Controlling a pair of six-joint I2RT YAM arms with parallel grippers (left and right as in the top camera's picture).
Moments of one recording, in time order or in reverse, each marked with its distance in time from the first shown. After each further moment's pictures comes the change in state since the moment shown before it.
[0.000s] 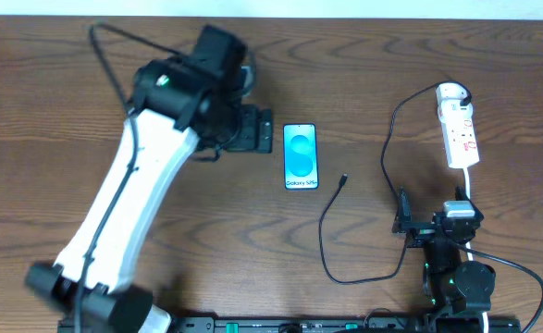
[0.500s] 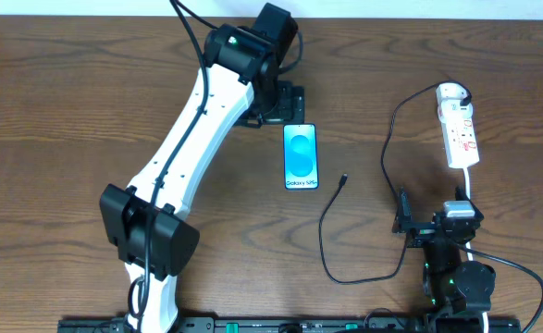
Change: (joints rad) left arm -0.063 0.348 0.267 0.027 -0.068 -0.114; right arm 0.000 0.000 0.000 0.000 0.000 0.000
